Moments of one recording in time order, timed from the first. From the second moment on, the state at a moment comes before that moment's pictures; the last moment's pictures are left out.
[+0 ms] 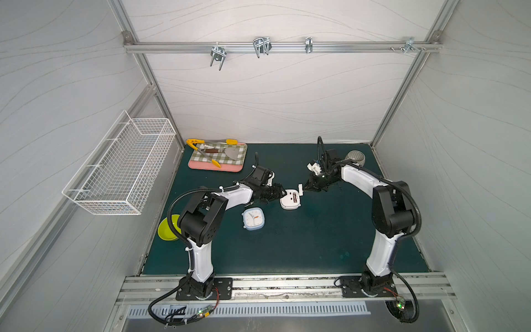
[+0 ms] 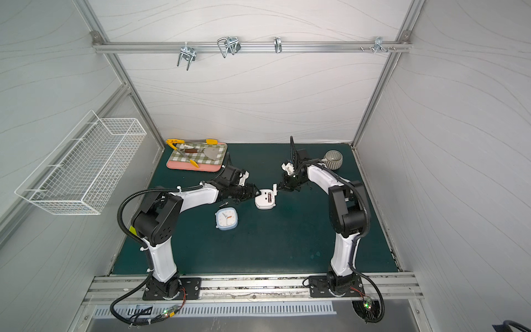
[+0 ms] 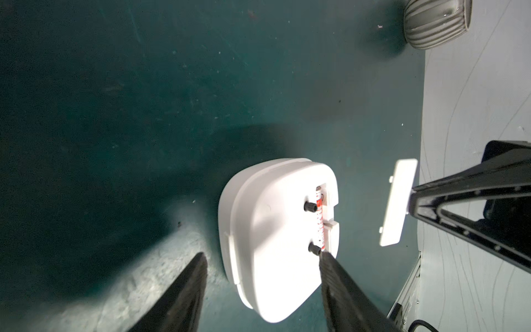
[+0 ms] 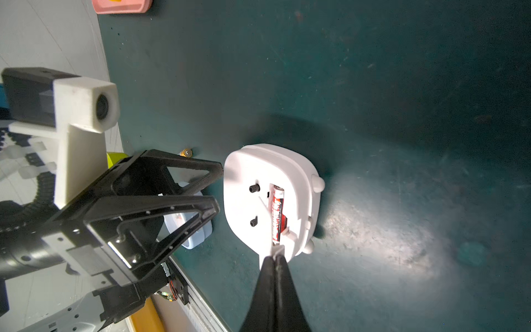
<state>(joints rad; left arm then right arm) -0.51 1.91 1.14 -0.13 0.42 -0.70 0.34 1.92 1.42 -0.72 -0.66 0.29</state>
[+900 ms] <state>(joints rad) -0.51 1.94 1.17 -0.22 0.43 -0.66 0.37 2.03 1.48 -0.78 -0.69 0.26</state>
